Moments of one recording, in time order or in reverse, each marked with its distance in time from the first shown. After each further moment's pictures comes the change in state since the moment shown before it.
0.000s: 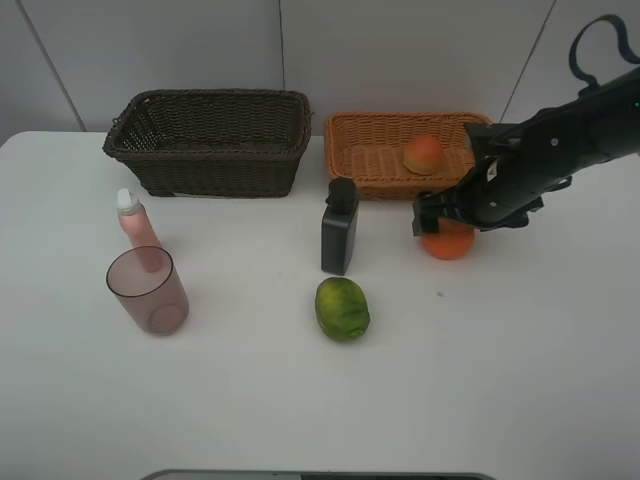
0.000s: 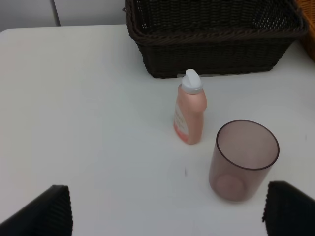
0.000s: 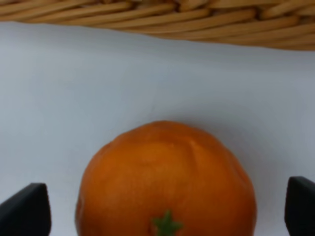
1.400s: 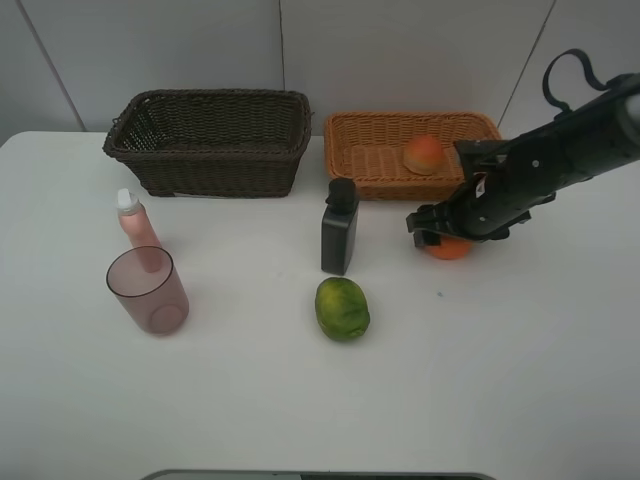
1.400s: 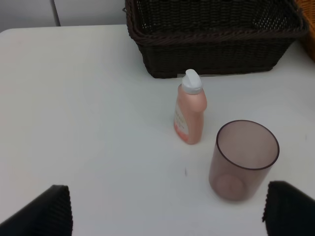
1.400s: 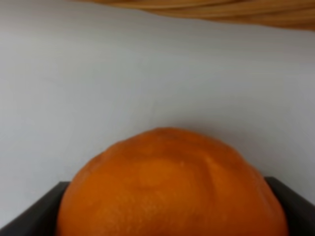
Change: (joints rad) left arm 0.000 0.000 0.000 0.000 0.000 0.000; right arm -0.001 0.090 -0.001 -0.014 -0.073 0.000
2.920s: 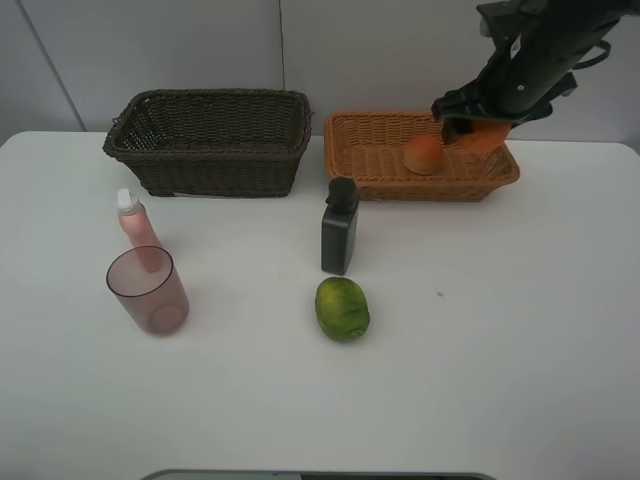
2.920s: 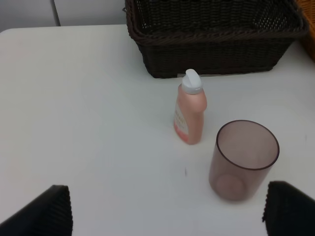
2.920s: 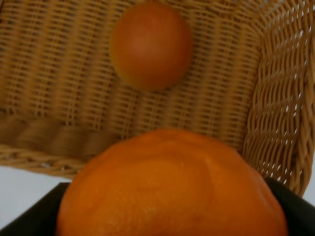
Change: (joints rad) left arm 0.000 0.000 0.000 0.000 0.000 0.000; right arm -0.024 -0.135 -0.415 -0.081 0.481 -0.107
